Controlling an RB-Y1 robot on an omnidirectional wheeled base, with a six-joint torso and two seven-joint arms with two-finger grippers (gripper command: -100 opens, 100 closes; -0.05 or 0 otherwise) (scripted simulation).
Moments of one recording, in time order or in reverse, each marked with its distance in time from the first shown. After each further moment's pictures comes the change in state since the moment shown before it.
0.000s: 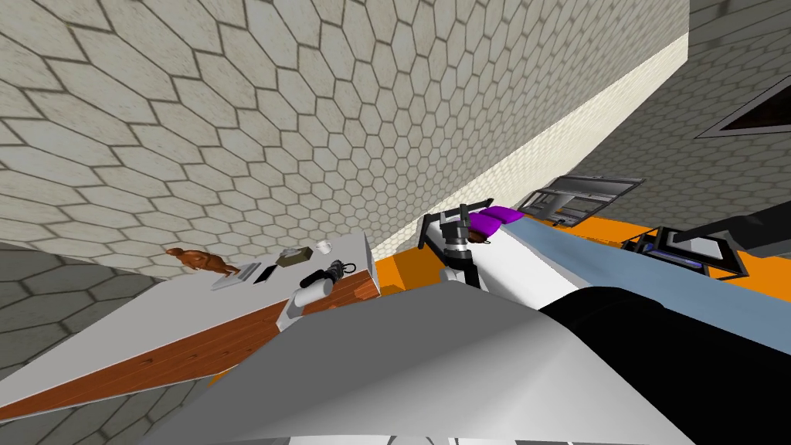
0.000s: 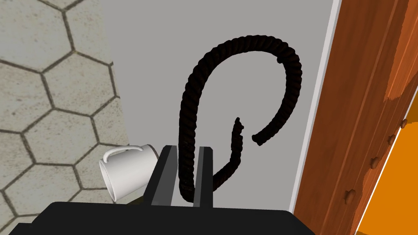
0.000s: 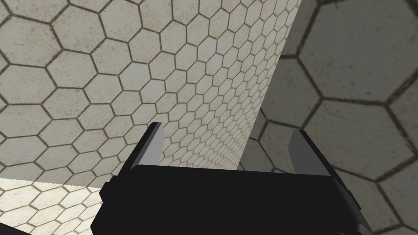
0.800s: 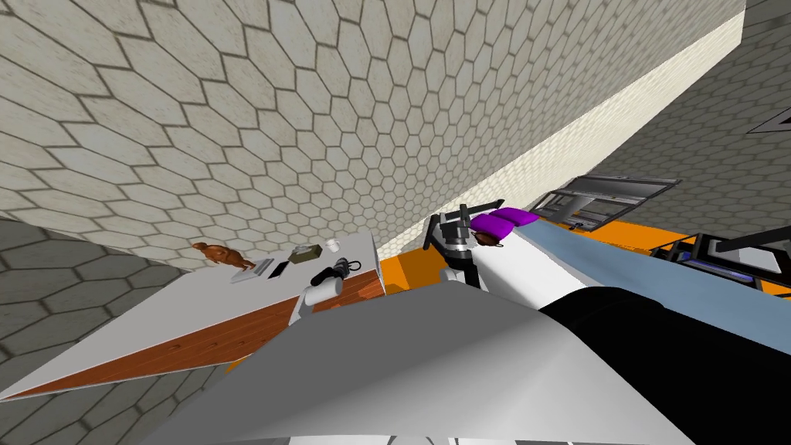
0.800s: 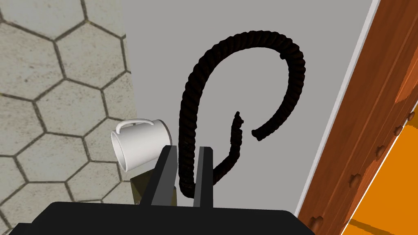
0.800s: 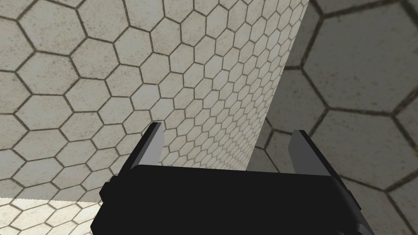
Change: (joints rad) left arm 0.069 -0.170 -0.023 -0.193 -0.234 0.087 0.089; right arm 0.000 0.000 0.000 0.000 0.000 0.000 0.000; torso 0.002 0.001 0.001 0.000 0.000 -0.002
